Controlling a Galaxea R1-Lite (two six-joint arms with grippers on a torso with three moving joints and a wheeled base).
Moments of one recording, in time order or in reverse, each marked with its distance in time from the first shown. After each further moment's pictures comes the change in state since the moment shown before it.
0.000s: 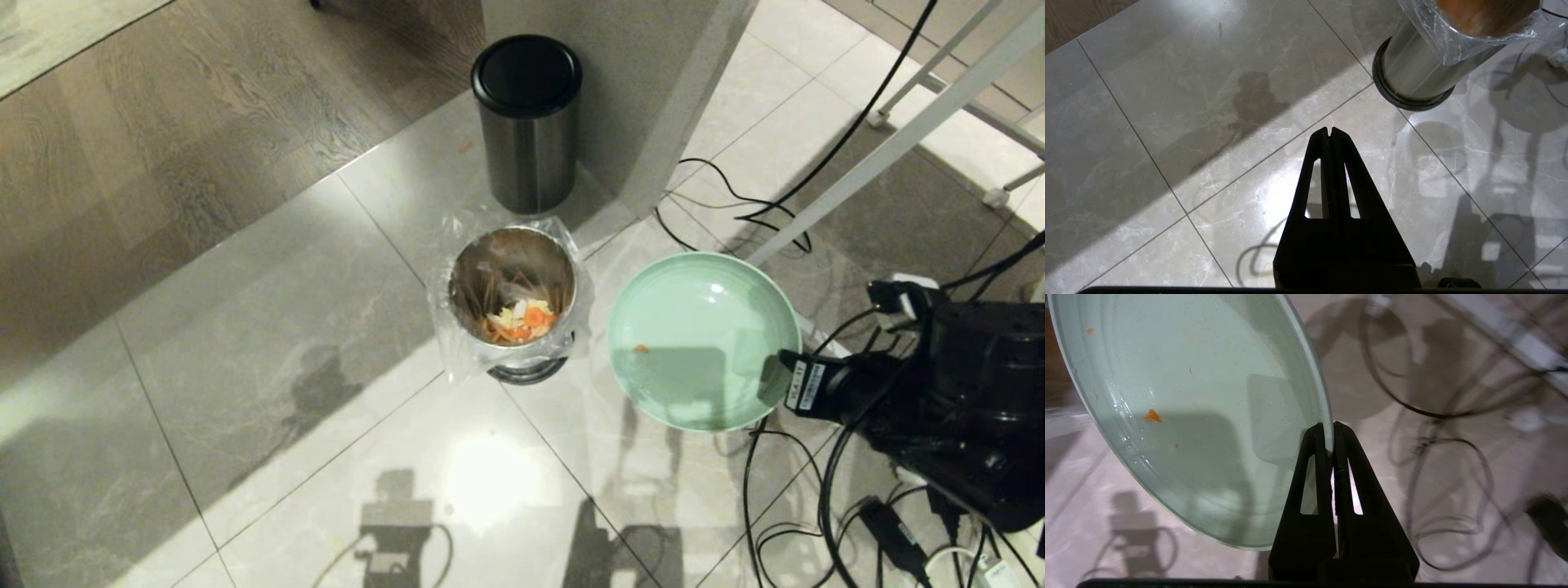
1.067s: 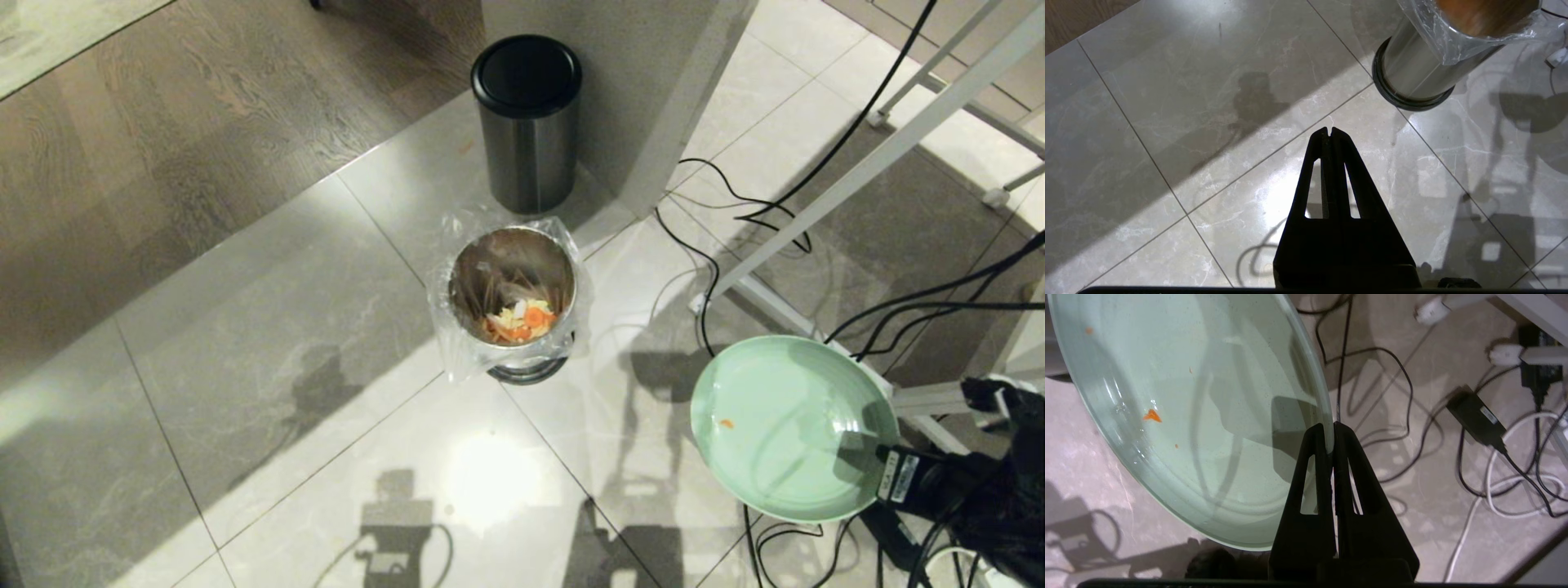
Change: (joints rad) left arm 0.000 0.000 0.000 0.000 0.000 0.000; right arm -0.200 -0.077 0.324 -0.046 0.007 0.073
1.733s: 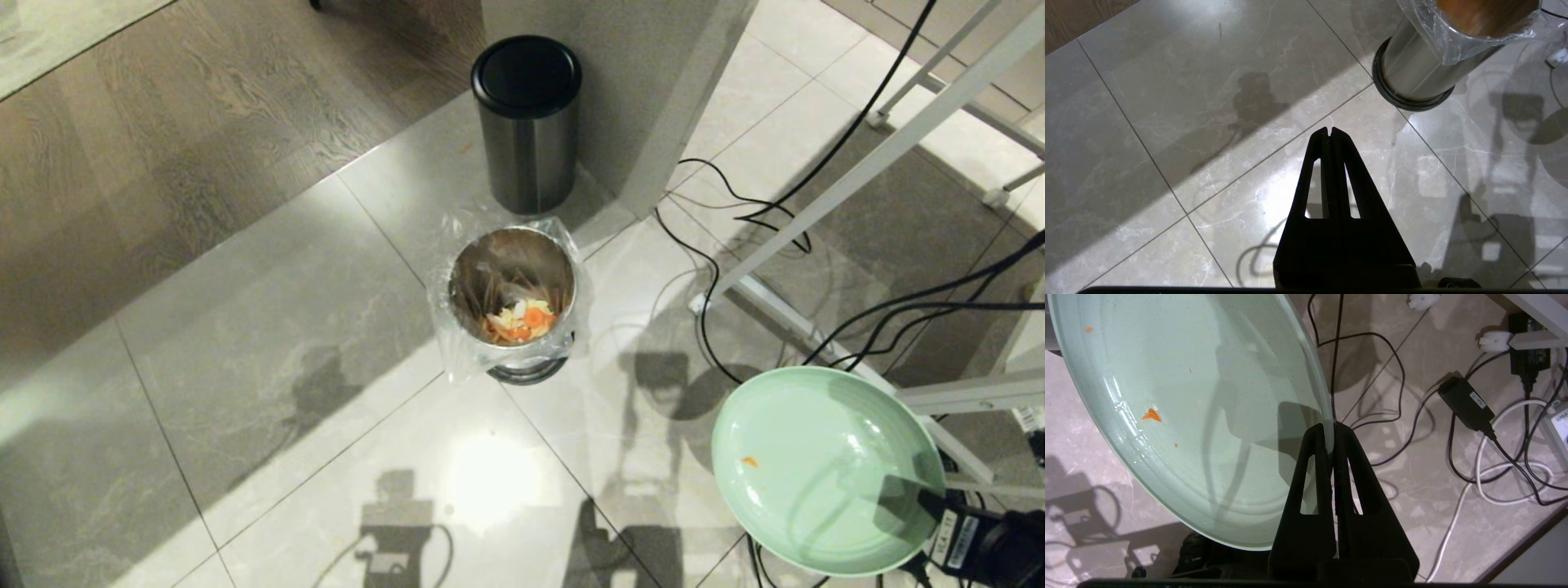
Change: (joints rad) left arm 0.000 0.000 0.000 0.000 0.000 0.000; right arm -0.001 -0.214 0.138 0.063 0.024 -0.019
